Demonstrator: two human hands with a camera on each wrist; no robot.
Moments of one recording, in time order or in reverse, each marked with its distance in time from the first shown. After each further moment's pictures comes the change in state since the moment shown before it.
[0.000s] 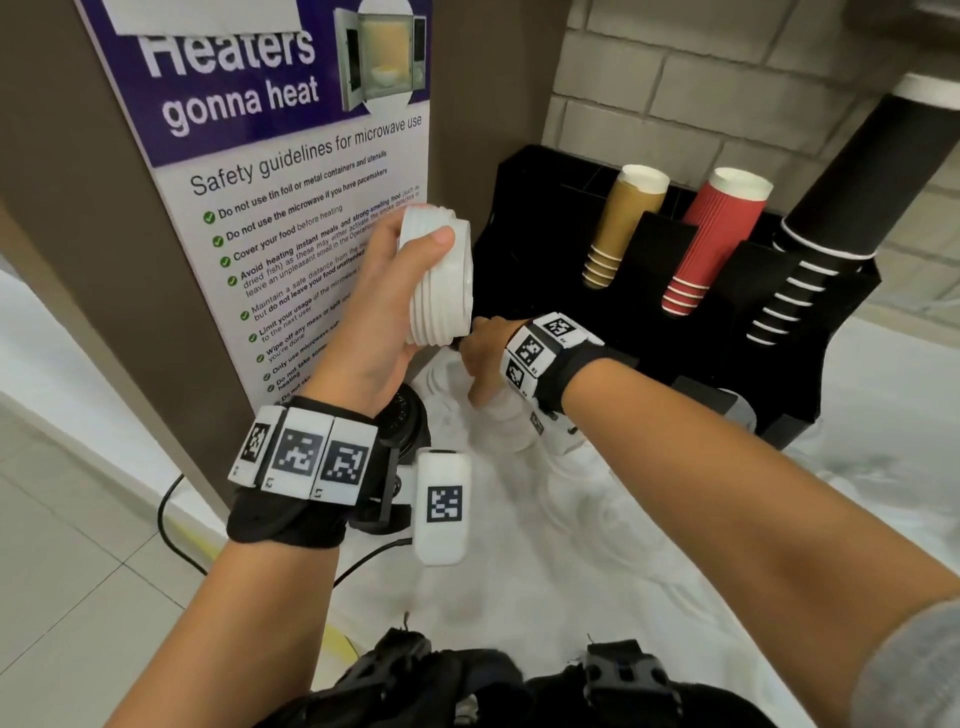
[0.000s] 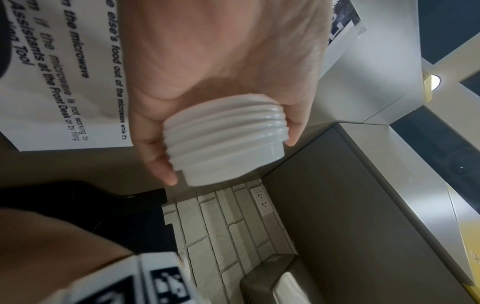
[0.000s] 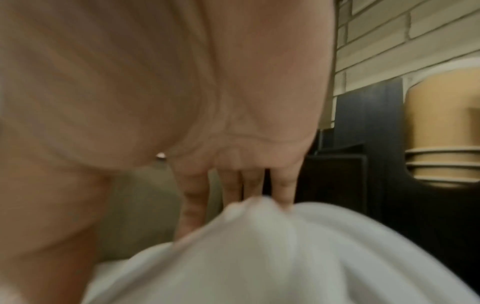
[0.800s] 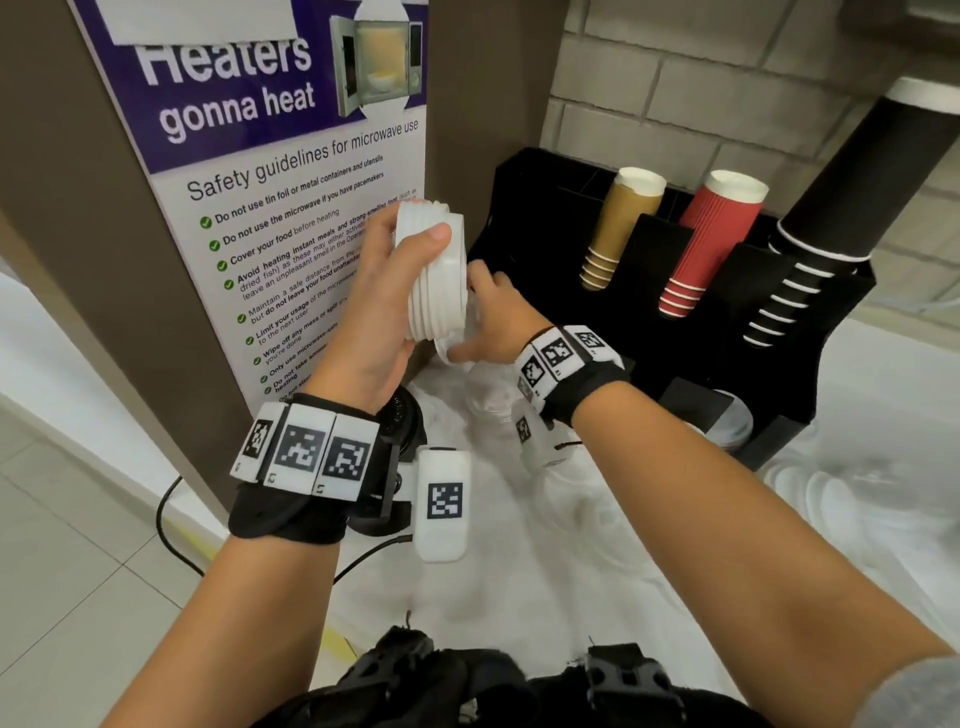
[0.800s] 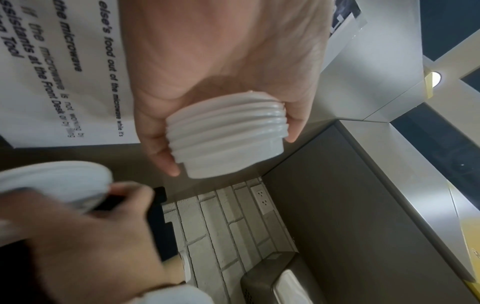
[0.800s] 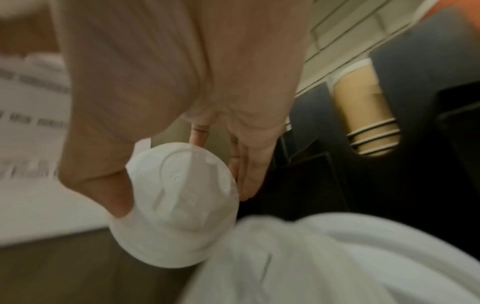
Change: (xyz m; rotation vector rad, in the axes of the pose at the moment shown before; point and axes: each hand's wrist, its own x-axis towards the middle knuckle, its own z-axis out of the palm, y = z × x) left_hand 0.003 0.001 0.004 -0.026 0.020 0.025; right_hand -0.028 0.005 -0.012 0.690 0.523 -0.007
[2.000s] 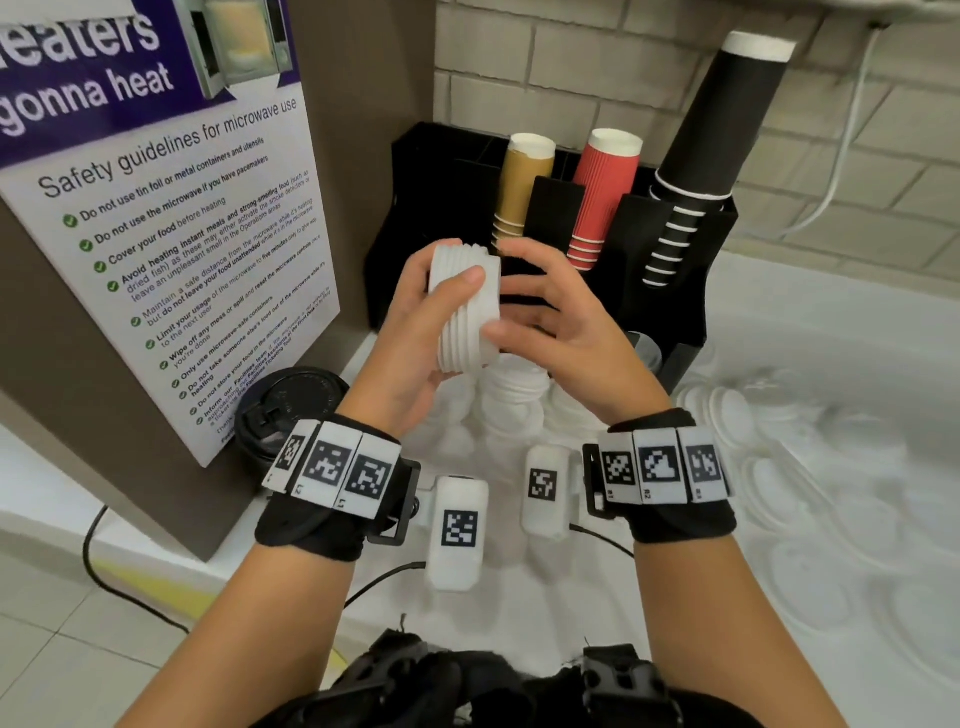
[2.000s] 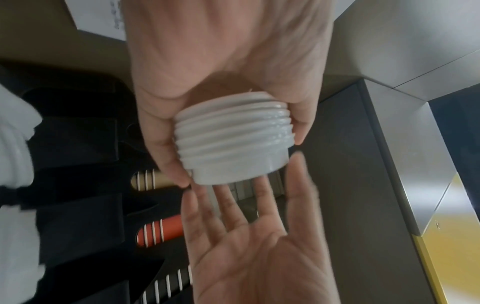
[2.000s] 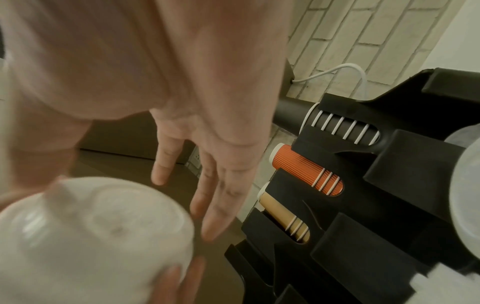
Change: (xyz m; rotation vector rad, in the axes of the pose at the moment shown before) left_hand -0.030 -0.041 0.042 0.016 -0.273 -0.201; right_hand -0.174 -0.016 -0.076 0.814 0.265 0.025
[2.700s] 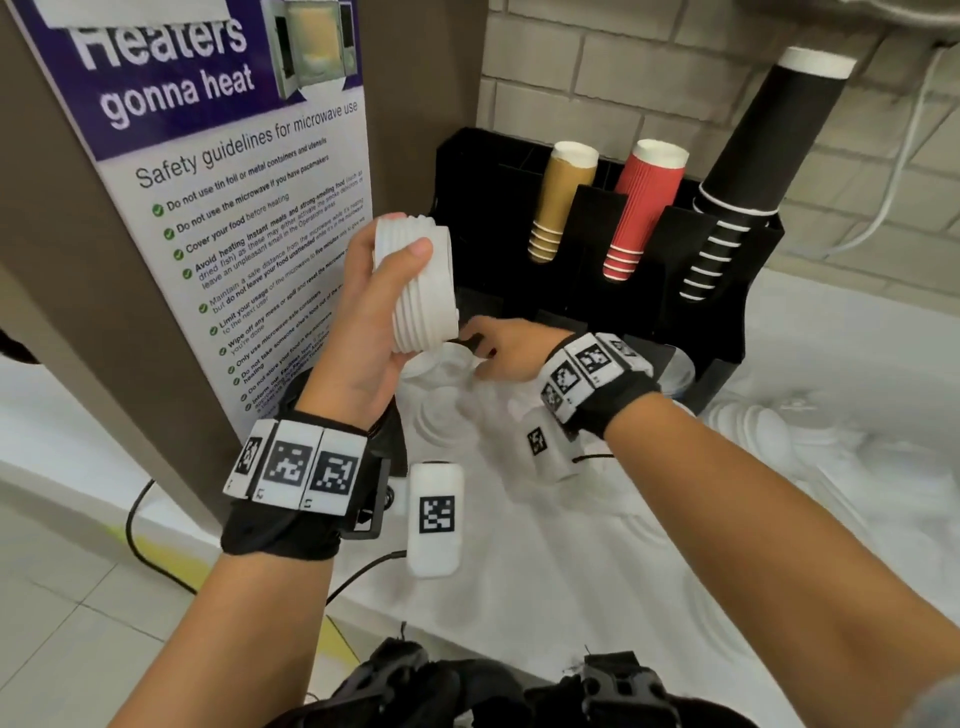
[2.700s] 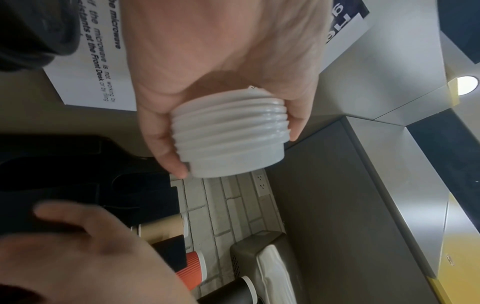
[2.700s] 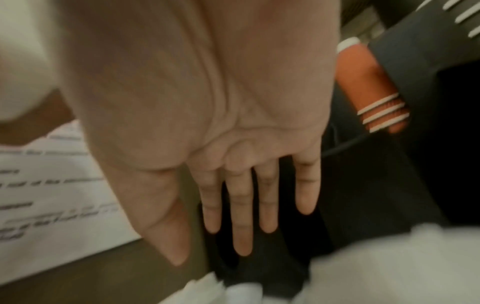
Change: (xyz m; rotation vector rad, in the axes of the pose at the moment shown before) left_hand -0.010 0.027 -0.040 -0.078 0.183 0.098; right_hand 0.089 0.055 0.042 -0.969 -0.552 0.356
